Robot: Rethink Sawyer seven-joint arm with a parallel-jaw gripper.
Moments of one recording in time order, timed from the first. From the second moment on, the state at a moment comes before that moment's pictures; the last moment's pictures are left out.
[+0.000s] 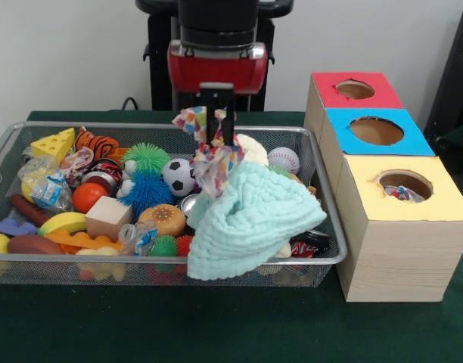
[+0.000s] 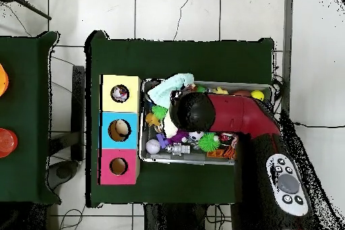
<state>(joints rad) -0.45 -0.77 0.25 1.62 -0.27 0.59 1.70</state>
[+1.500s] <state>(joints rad) -0.18 -0.86 0.10 1.65 -0.19 0.63 1.70</state>
